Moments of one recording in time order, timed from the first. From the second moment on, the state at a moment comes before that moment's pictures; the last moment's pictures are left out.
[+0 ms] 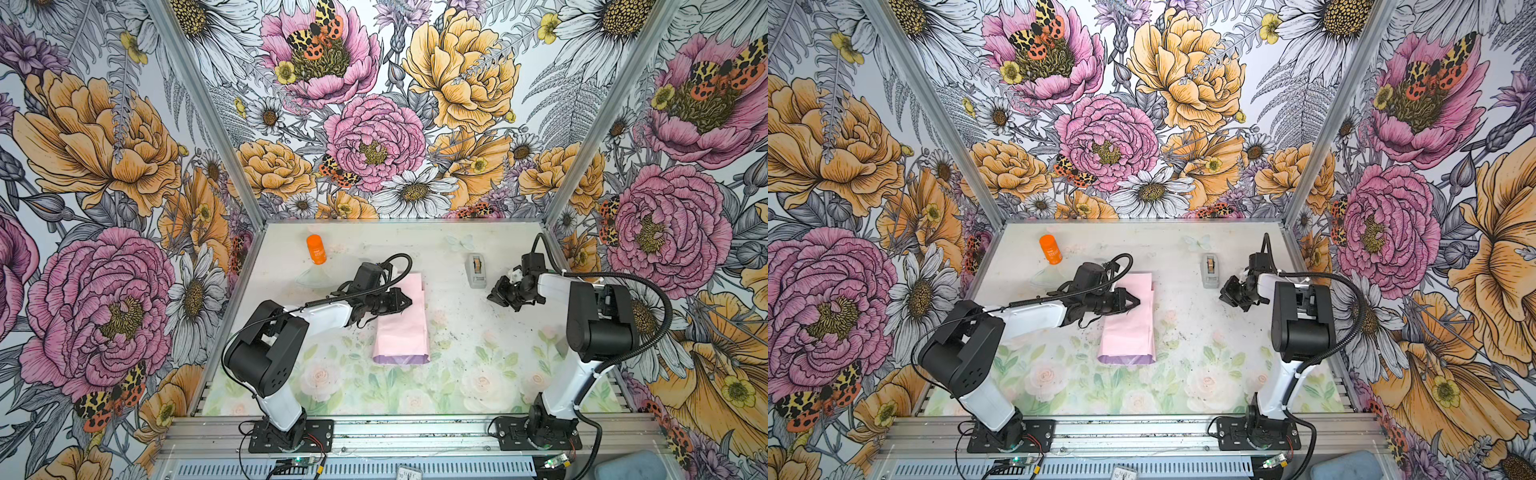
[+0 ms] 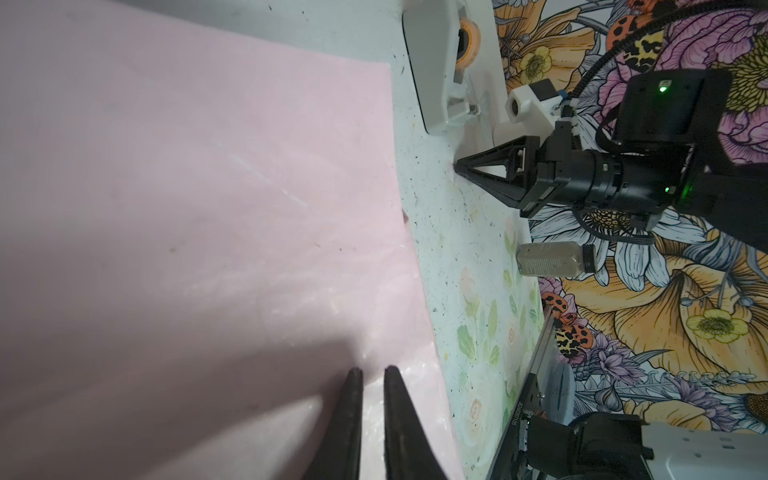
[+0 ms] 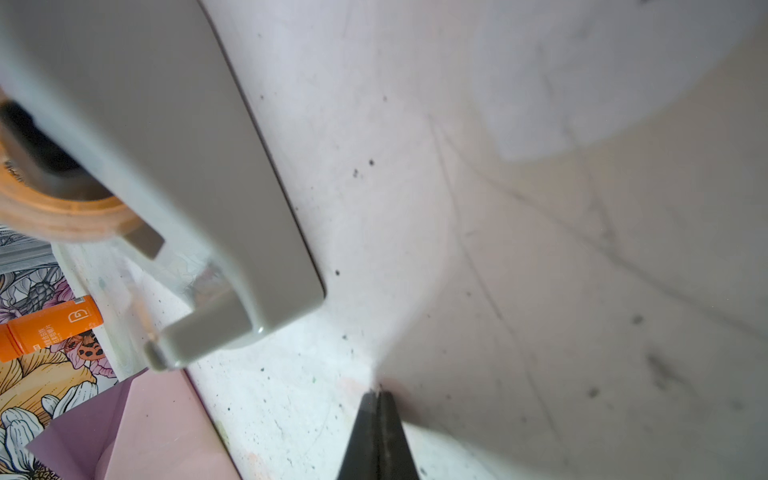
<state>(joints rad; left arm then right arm) -0.56 1.69 0.90 0.09 0.50 -0.67 -0.13 1.83 1.02 -0.41 -0.52 0.53</state>
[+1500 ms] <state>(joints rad) -0.56 1.55 1.01 -0.12 0.42 -0.66 0.50 1.58 0.99 -0.43 -0.27 0.72</state>
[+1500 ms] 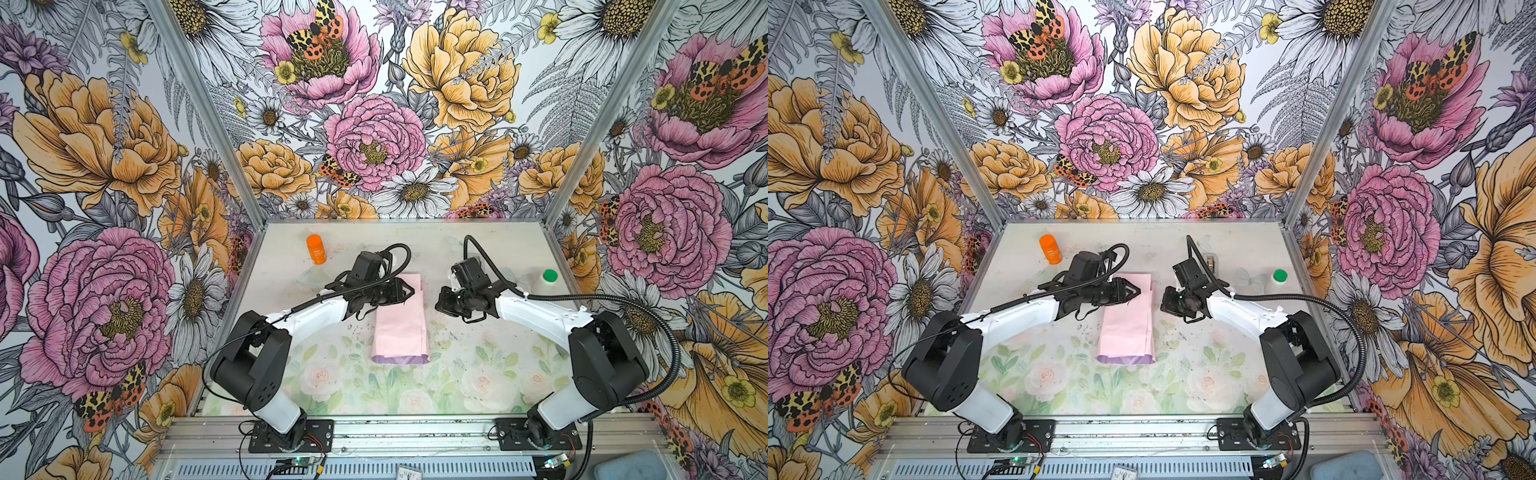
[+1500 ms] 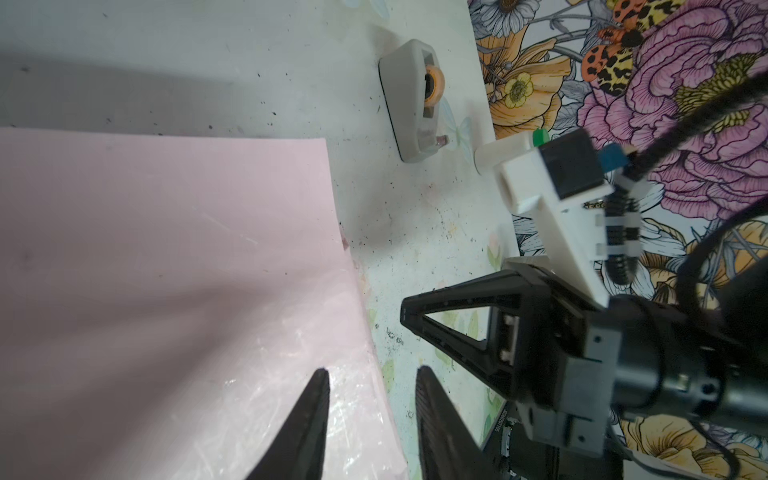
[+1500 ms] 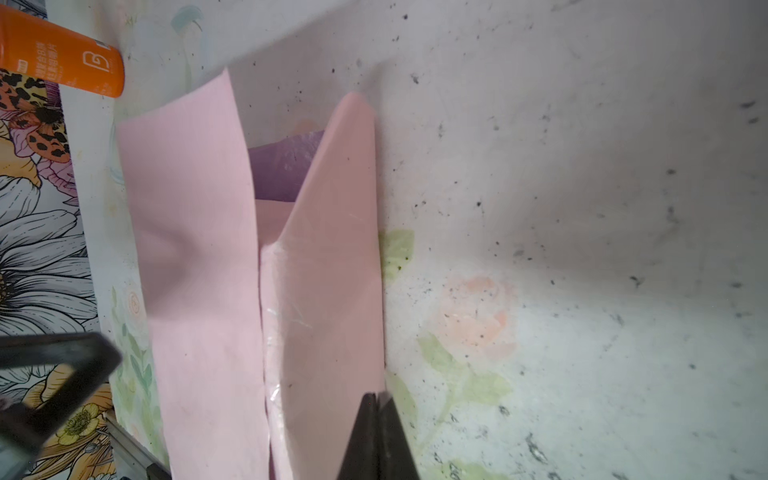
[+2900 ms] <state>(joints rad) -0.51 1.37 0.73 -0.17 0.36 -0.81 0.65 1.61 0.99 -0.38 -0.12 0.85</state>
